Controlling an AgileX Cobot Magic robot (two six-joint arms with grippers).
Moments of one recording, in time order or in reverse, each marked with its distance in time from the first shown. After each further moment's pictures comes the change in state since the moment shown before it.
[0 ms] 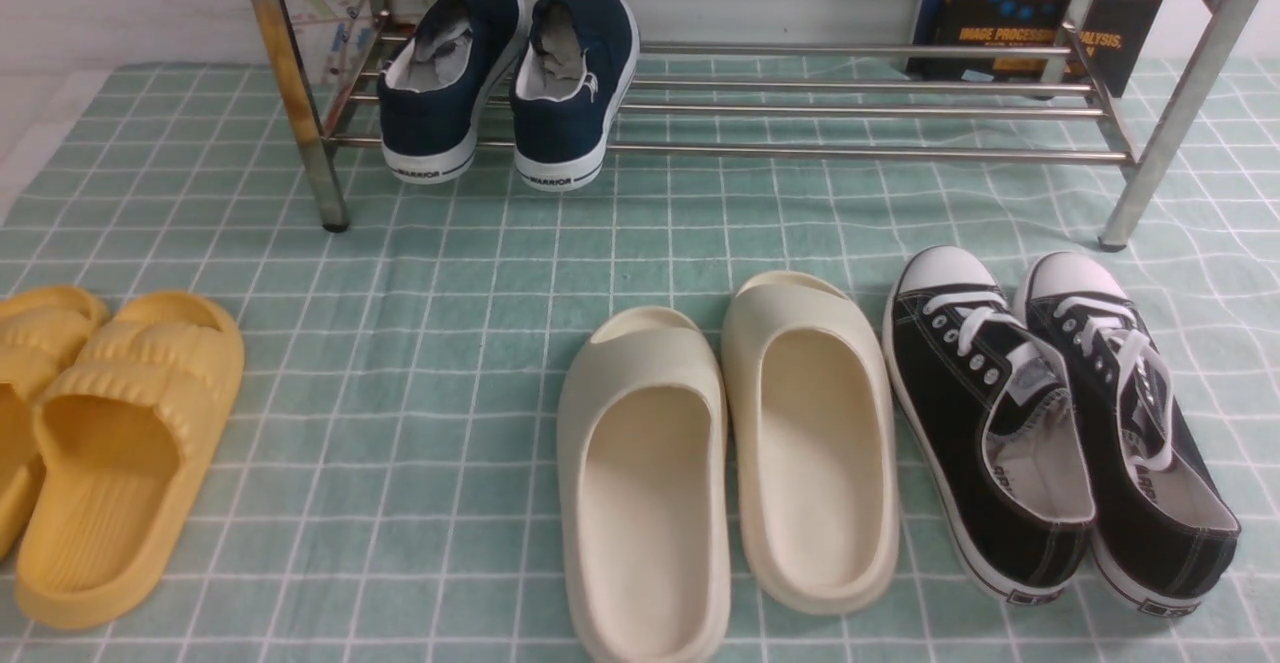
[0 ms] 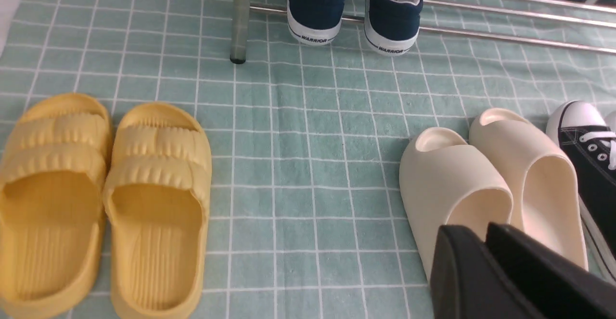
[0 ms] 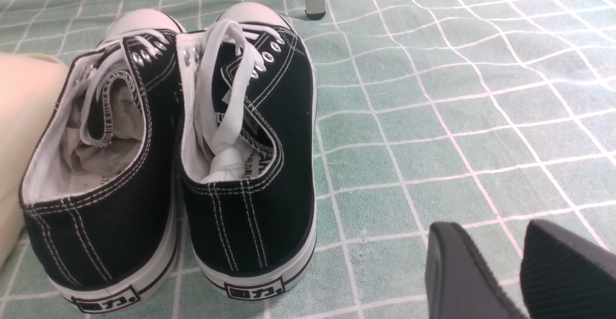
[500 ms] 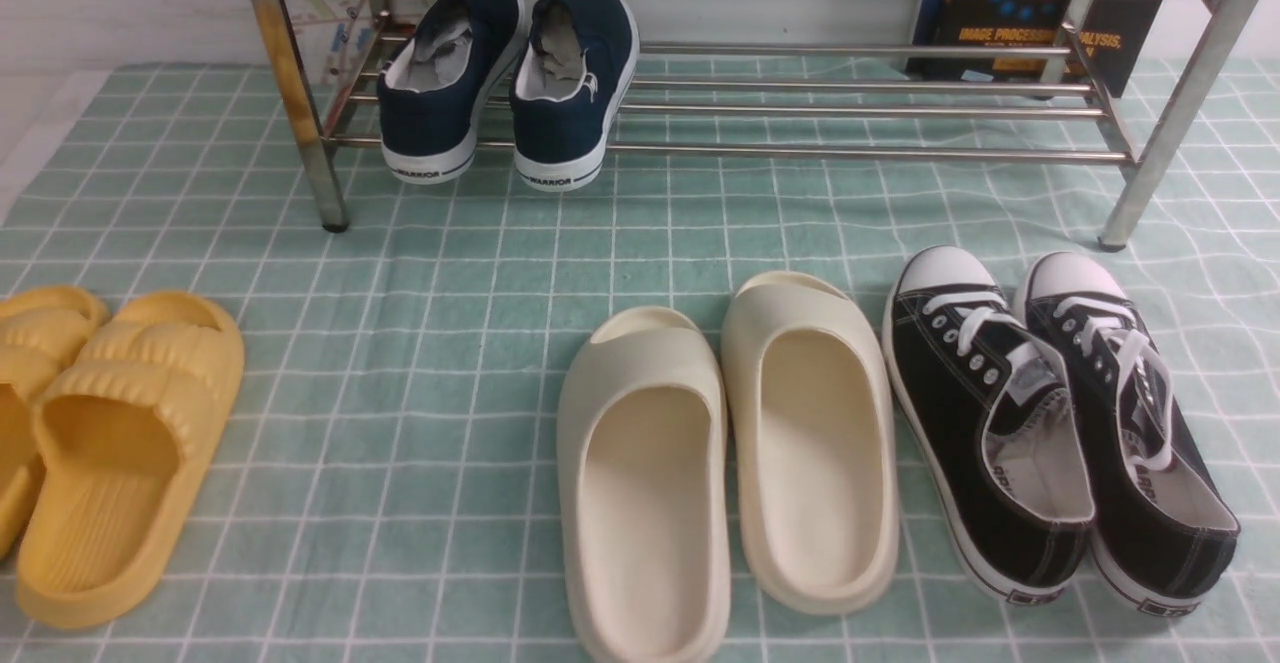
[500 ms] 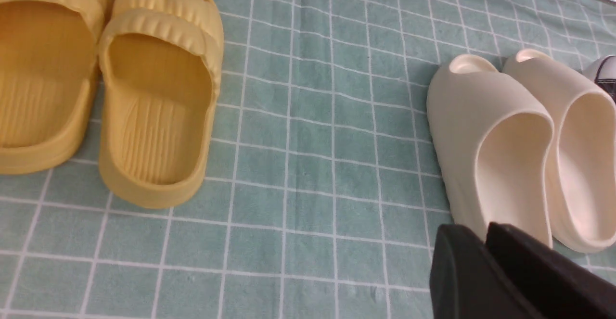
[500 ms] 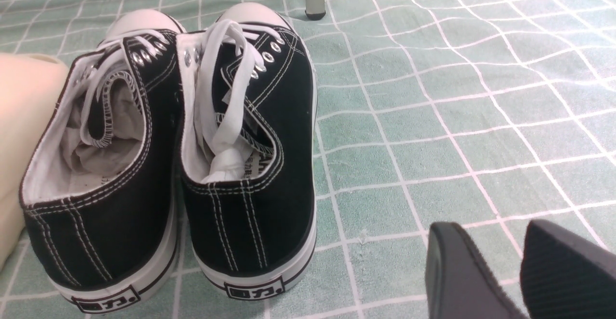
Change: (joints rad) right arm 0.000 0.000 0.000 0.000 0.000 0.000; left arm 0.000 -0.237 0.327 0.010 -0.020 -0.113
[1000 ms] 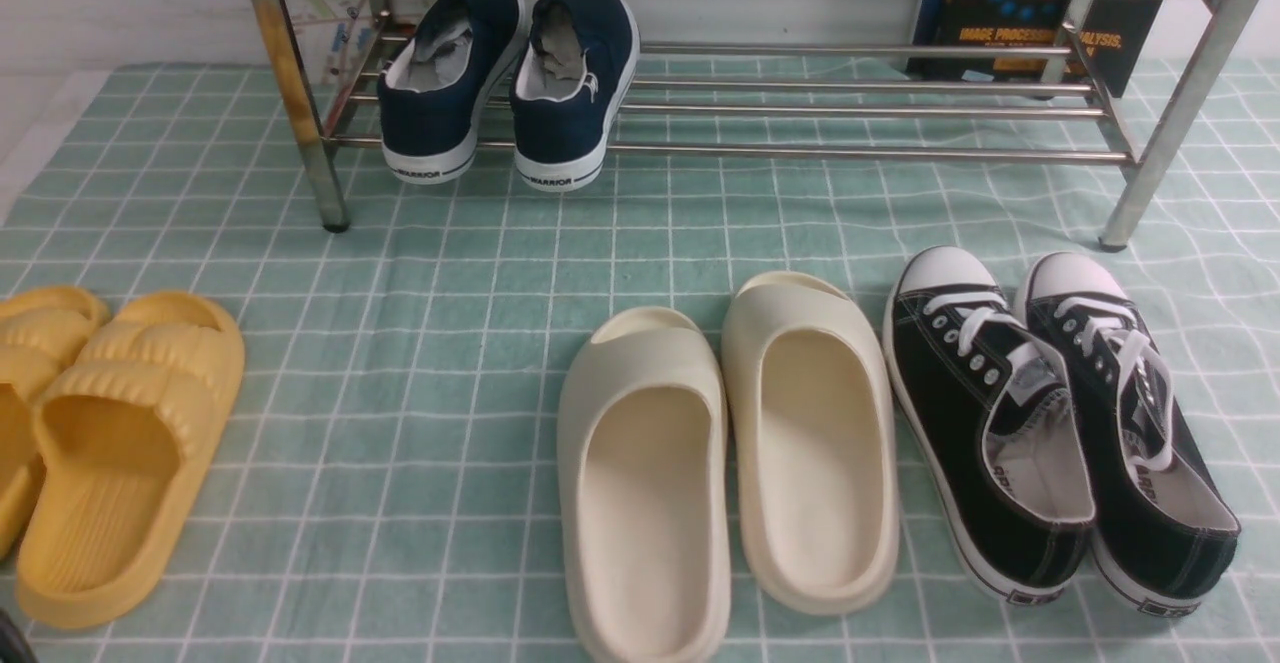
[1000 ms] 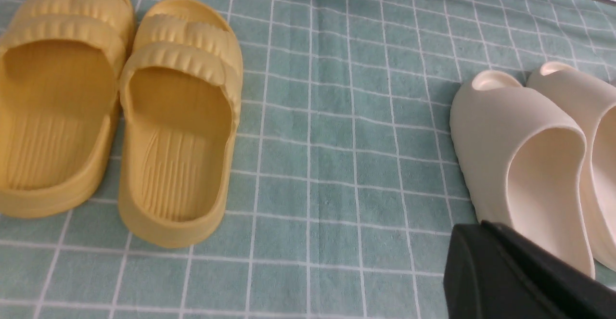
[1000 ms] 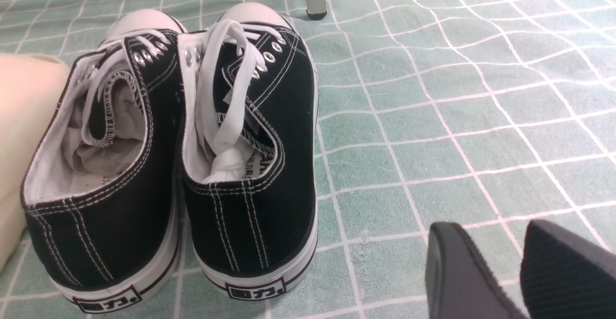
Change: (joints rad) right arm 0.000 0.000 0.000 0.000 0.000 0.000; left arm 0.000 -0.077 0.171 0.040 -0.198 0.058
